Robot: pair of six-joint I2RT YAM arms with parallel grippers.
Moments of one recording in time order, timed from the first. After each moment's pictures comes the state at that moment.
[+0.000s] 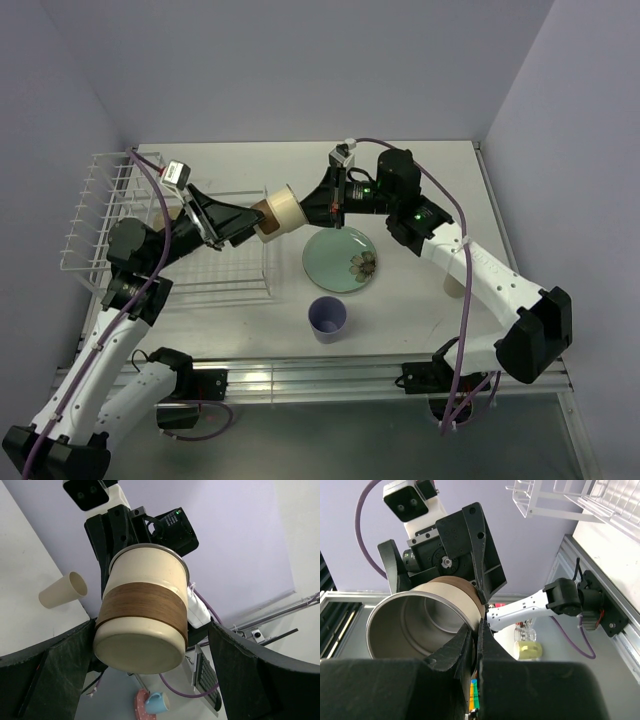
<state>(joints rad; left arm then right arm) -0.33 0.77 0.80 0.26 0.72 -1.35 0.59 1.33 1.20 0.05 -0.84 1.38</state>
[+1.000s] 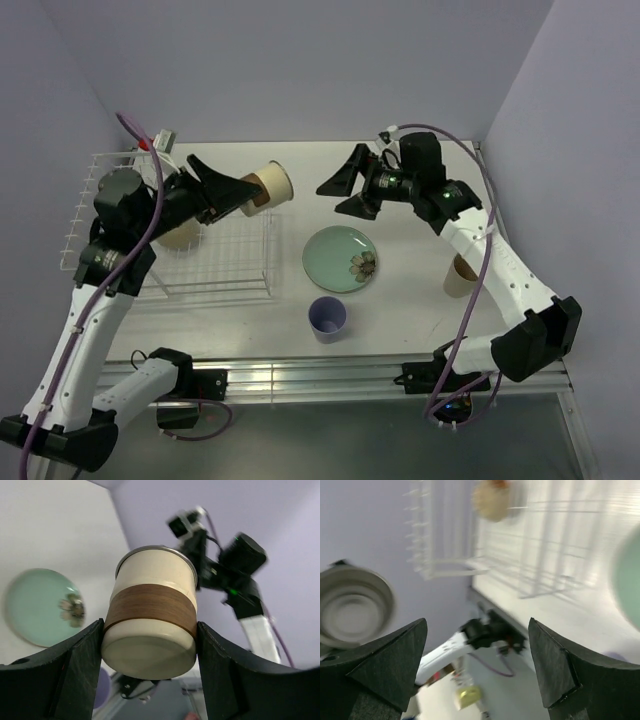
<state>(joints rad) -0.29 0.93 1.18 -0.28 0.60 -1.01 0.44 1.34 1.35 -0.44 -0.64 1.00</state>
